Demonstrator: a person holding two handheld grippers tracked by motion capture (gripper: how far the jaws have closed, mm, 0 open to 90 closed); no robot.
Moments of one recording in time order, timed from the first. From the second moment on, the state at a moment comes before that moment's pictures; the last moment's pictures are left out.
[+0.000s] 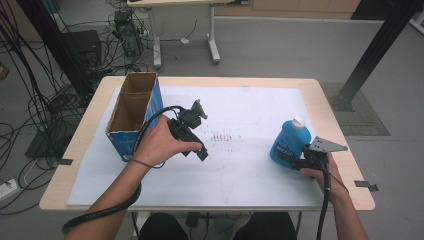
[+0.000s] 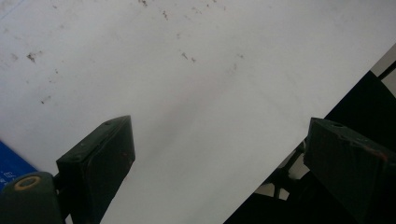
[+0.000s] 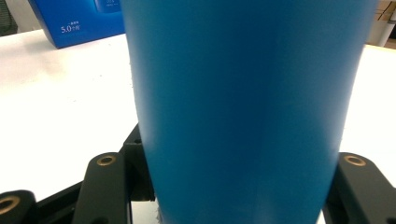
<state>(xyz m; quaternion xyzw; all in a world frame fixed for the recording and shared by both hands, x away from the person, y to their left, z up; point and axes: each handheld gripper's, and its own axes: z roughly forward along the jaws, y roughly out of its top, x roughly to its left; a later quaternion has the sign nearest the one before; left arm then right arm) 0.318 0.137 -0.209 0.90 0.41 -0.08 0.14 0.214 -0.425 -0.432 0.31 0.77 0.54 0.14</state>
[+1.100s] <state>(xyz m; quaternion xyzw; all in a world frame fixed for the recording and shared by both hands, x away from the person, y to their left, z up) 0.321 0.144 -0.211 0.90 0.41 -0.08 0.14 0.214 -0.425 -0.431 0.31 0.77 0.54 0.14</state>
